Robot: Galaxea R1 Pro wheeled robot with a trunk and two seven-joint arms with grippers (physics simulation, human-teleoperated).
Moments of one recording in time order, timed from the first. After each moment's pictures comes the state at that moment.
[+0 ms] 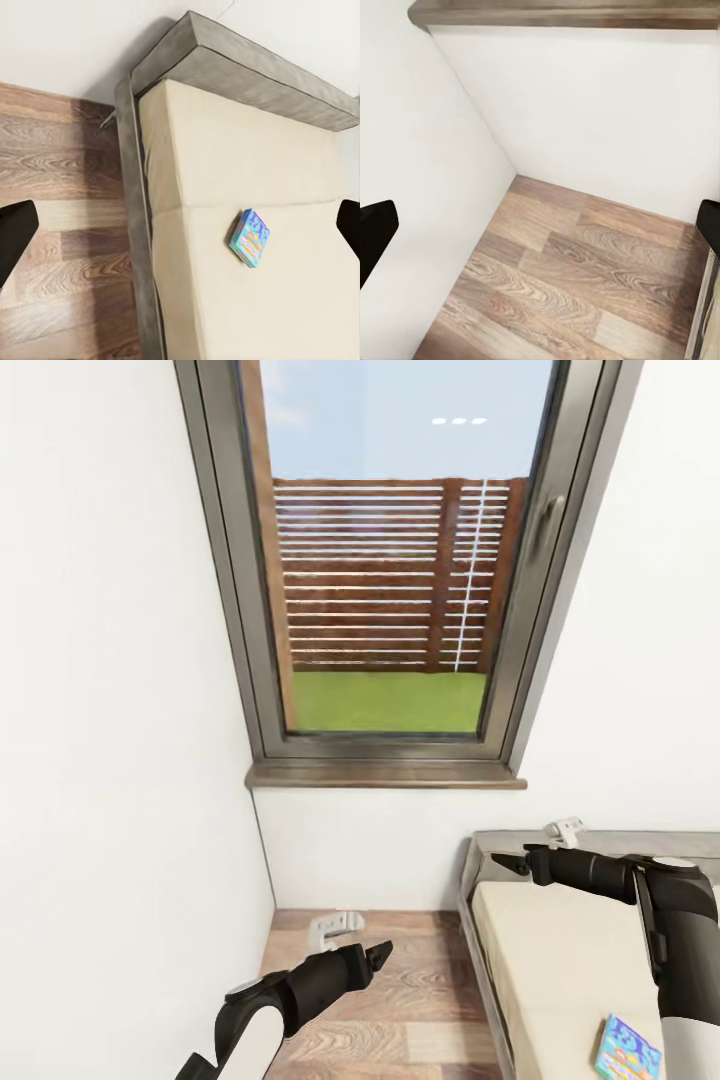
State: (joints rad) left arm -0.16 -0.05 -0.45 -1.53 0.79 0.62 0.24; right arm -0.52 -0.16 -0.42 -1.39 0.41 0.76 1.18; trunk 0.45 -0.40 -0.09
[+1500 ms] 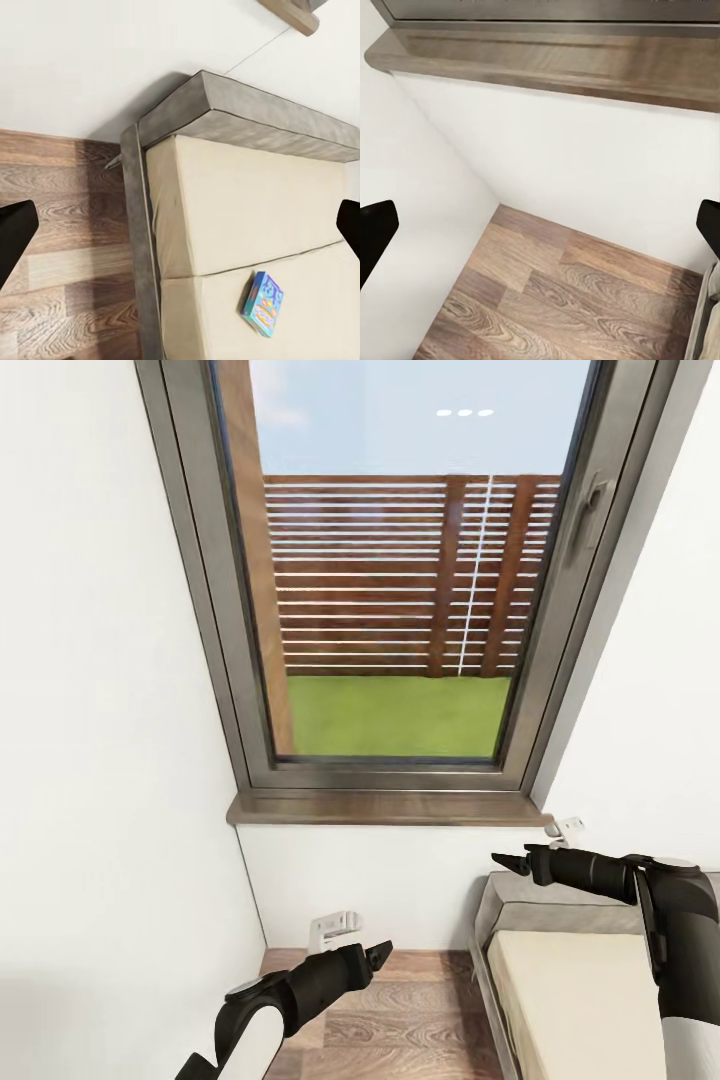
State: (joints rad) left arm -0.16 -0.05 -0.45 -1.53 0.79 0.62 0.24; right arm -0.52 -0.16 -0.42 -1.39 0.41 0.76 1.18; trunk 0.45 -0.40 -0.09
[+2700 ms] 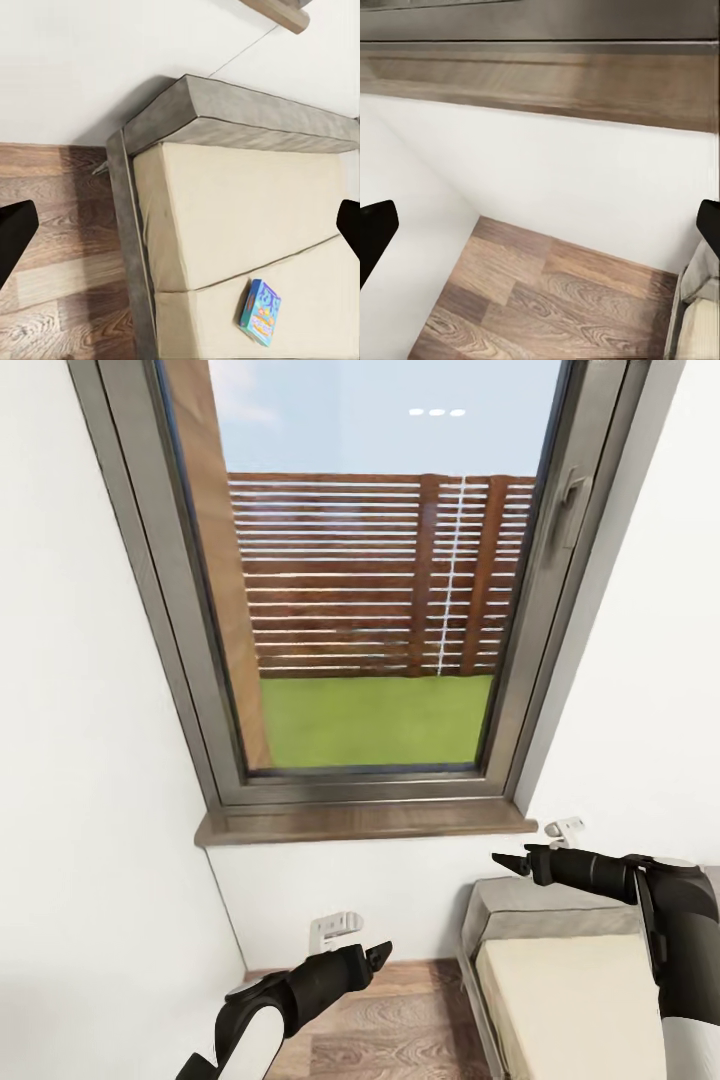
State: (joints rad) left arm -0.16 -0.05 -0.45 -1.53 0.79 0.62 0.24; right arm -0.52 -0.16 -0.42 -1.39 0.42 0.76 1.18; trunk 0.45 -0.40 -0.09
